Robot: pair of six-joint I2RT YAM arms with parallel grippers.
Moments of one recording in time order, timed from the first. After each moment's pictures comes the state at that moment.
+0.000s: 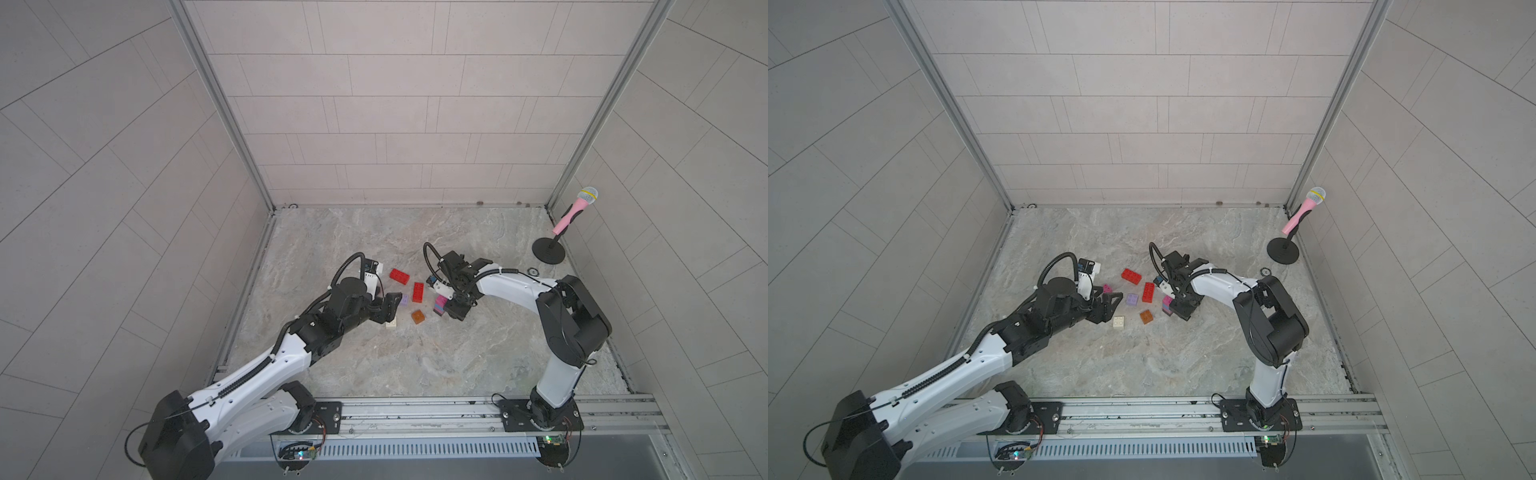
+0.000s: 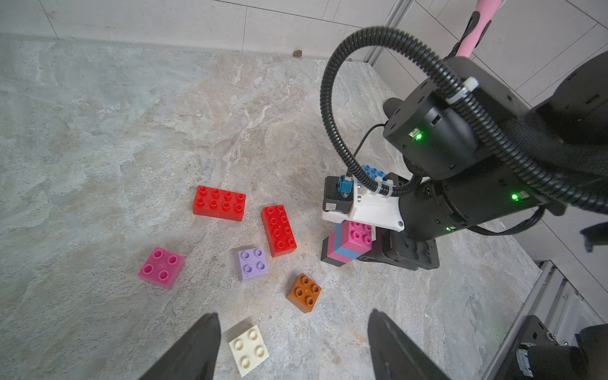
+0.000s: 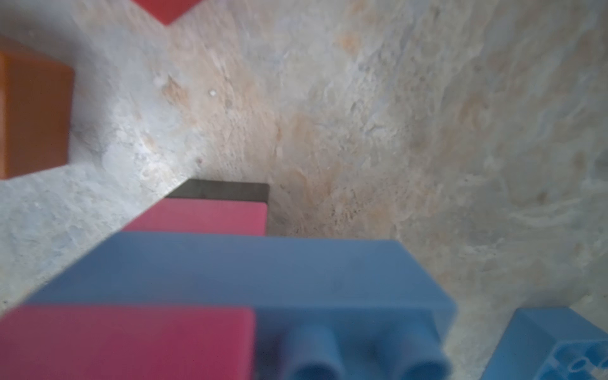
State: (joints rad) left arm -0.70 0.98 0.63 -0.15 0.01 -0.38; right arm 0.53 1.78 1.14 -0.78 0.04 -0.36
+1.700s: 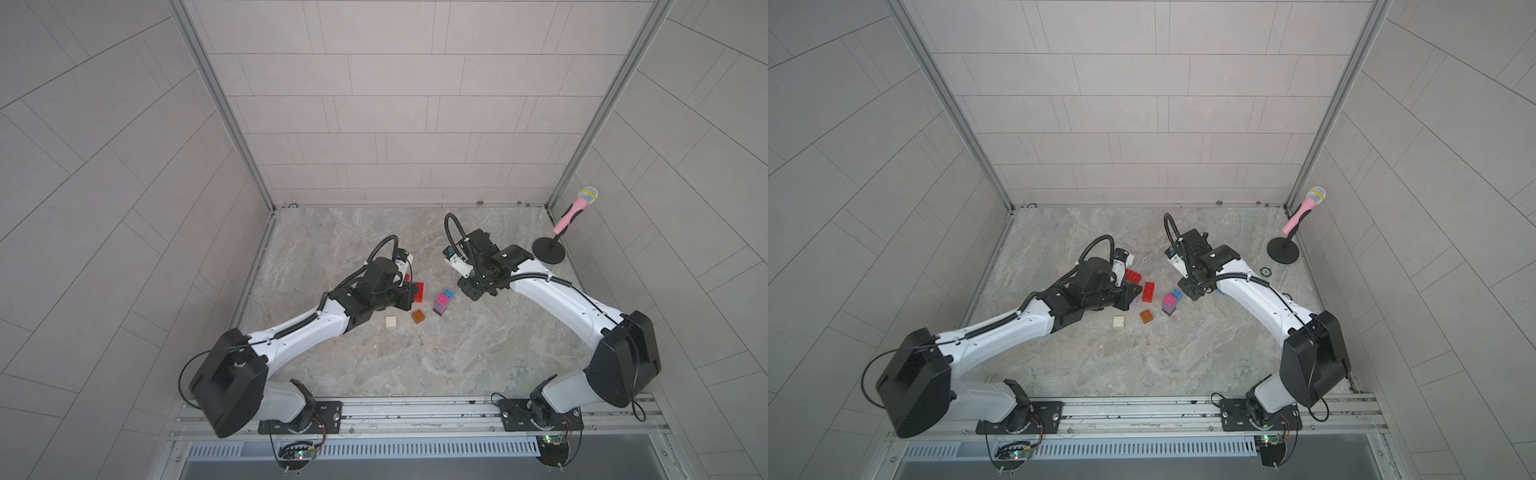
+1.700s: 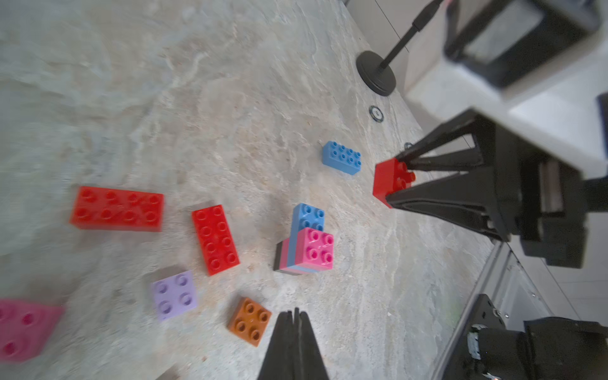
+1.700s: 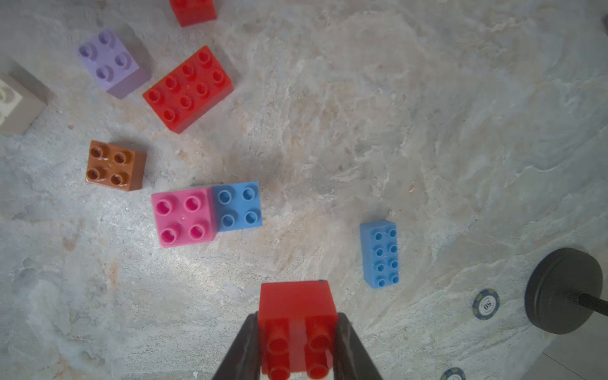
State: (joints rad) left arm -0.76 1.43 0.90 -0.11 0.22 -0.45; right arm 0.47 1.50 1.27 -0.94 0.10 -0.26
